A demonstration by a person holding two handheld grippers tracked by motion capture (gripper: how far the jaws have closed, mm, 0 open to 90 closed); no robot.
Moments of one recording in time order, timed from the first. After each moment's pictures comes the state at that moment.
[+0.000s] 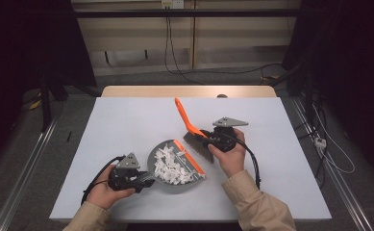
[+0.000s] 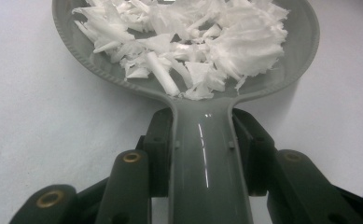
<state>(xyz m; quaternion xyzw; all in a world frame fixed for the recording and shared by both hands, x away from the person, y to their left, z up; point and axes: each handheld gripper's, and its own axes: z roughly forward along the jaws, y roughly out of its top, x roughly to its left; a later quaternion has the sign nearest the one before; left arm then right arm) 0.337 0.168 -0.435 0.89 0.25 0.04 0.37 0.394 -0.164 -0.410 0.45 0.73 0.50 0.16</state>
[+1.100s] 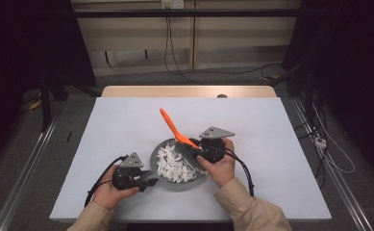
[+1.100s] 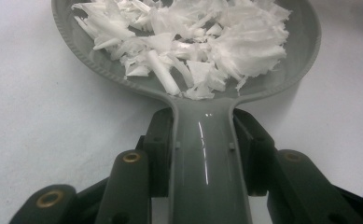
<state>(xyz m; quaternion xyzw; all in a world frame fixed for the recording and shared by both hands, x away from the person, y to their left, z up) 0.339 0.159 -0.441 0.88 0.27 0.04 0.38 0.370 -0.126 -0.418 0.39 0.76 0.48 0.18</state>
